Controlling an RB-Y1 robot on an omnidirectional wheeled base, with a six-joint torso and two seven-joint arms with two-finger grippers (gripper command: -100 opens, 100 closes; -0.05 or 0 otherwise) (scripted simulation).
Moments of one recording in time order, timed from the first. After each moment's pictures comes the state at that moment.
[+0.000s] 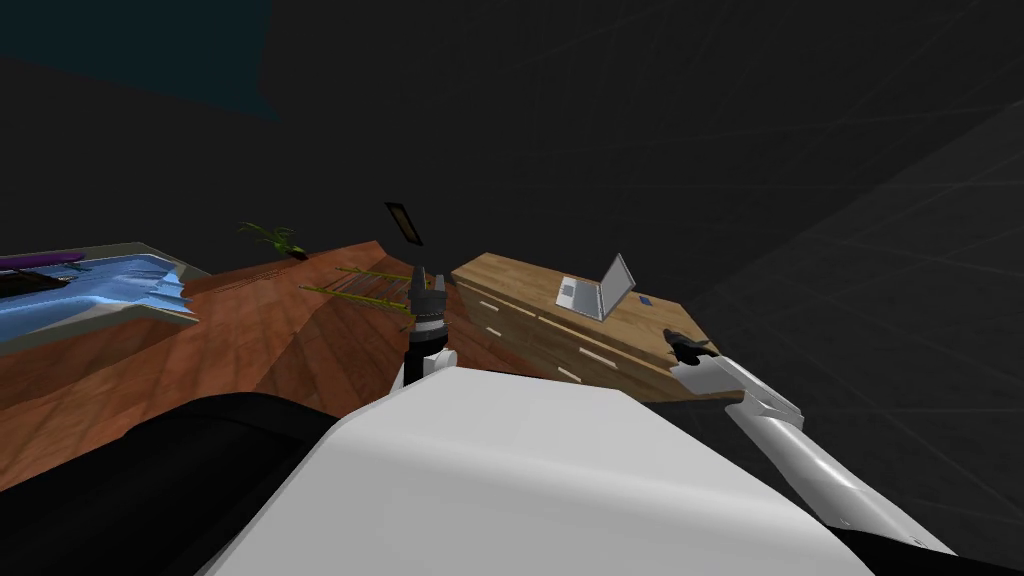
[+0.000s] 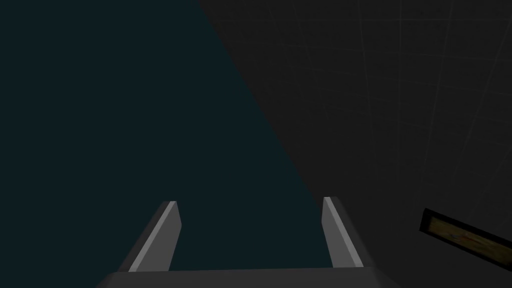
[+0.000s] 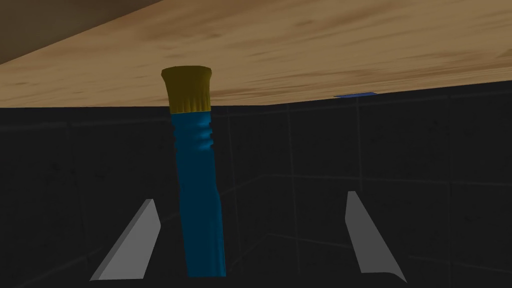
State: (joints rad) left arm 0.53 -0.03 0.00 -2.27 0.06 -0.56 -0.03; right arm 0.18 -0.92 -0.09 -1.36 0.23 0.56 0.17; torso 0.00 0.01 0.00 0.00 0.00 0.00
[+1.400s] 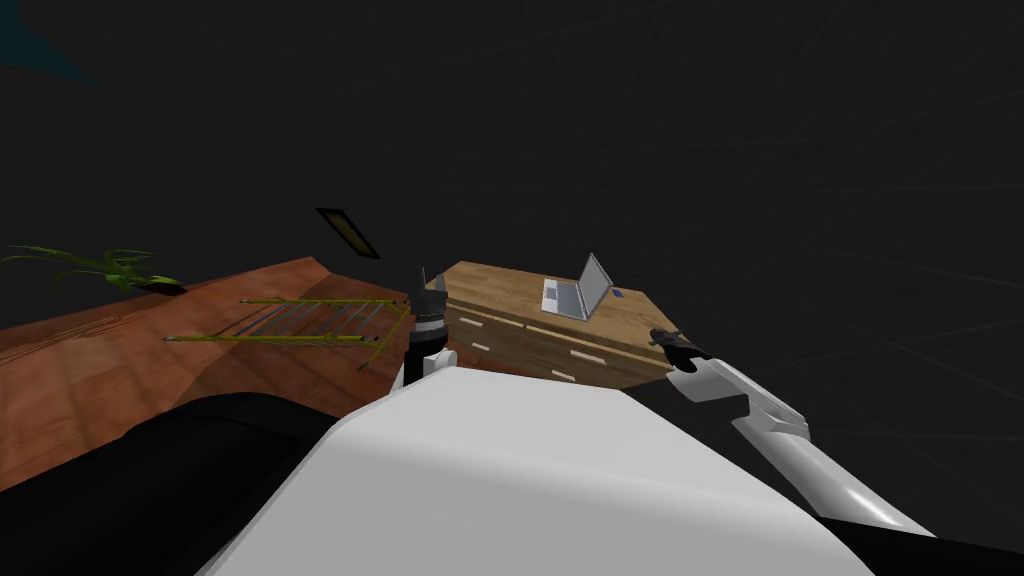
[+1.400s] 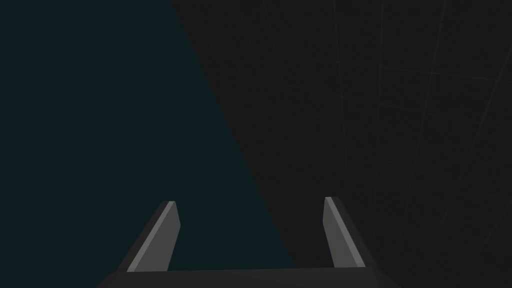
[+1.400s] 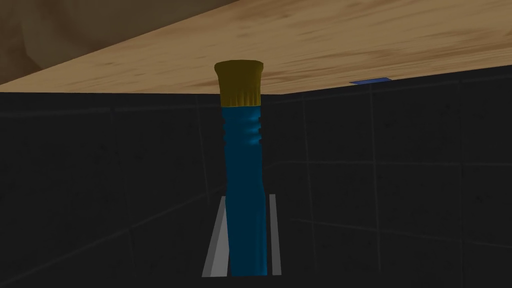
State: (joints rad) left arm 0.53 -0.03 0.00 -2.27 0.06 -0.56 -0.03; right arm 0.30 -0.94 -0.06 -1.57 0.23 0.53 0.16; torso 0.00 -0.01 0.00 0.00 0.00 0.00
